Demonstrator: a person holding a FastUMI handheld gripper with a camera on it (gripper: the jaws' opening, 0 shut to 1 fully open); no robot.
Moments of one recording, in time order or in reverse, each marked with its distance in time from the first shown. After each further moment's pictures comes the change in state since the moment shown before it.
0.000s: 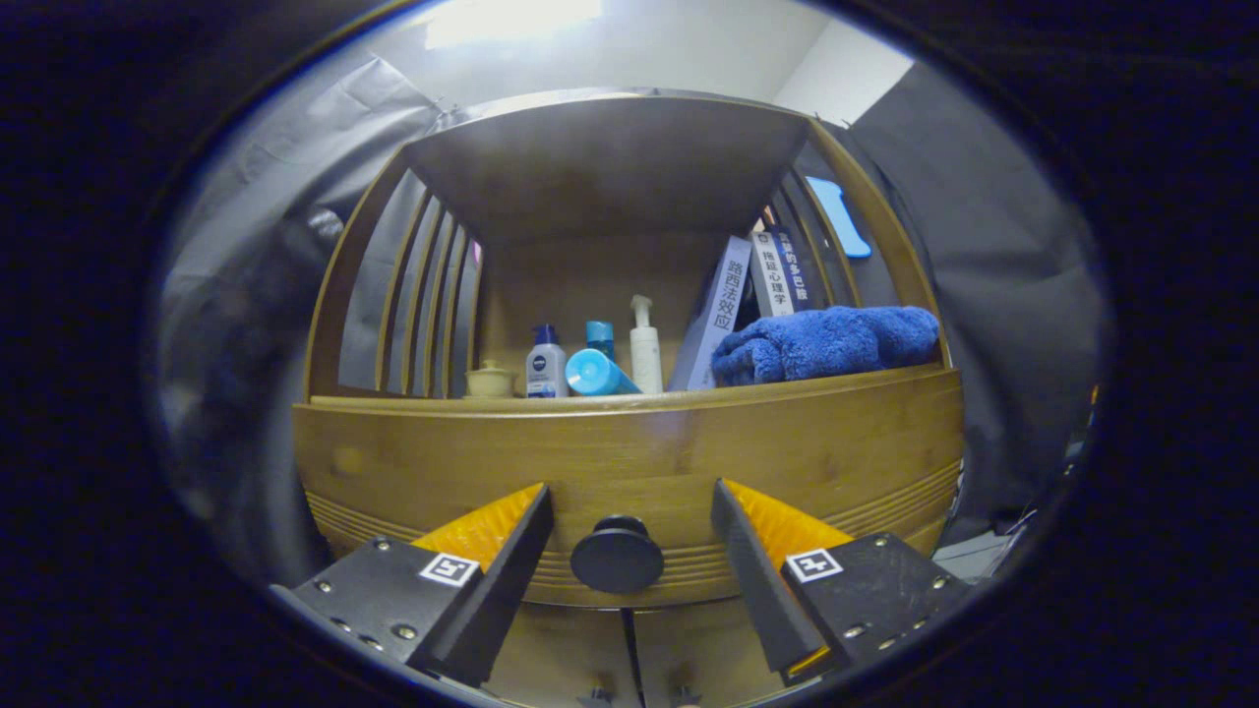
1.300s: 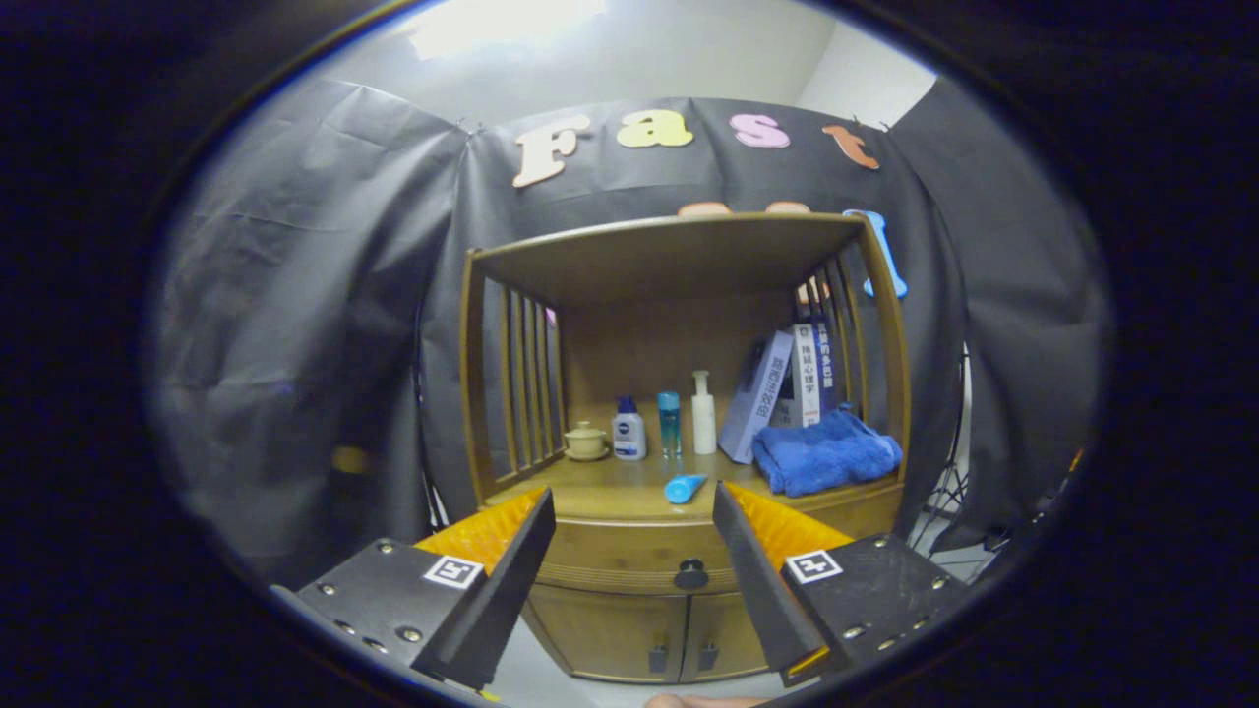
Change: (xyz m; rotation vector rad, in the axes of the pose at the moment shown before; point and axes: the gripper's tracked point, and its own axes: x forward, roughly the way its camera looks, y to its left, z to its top) arm -0.163 0.076 0.230 0.067 0.131 0.160
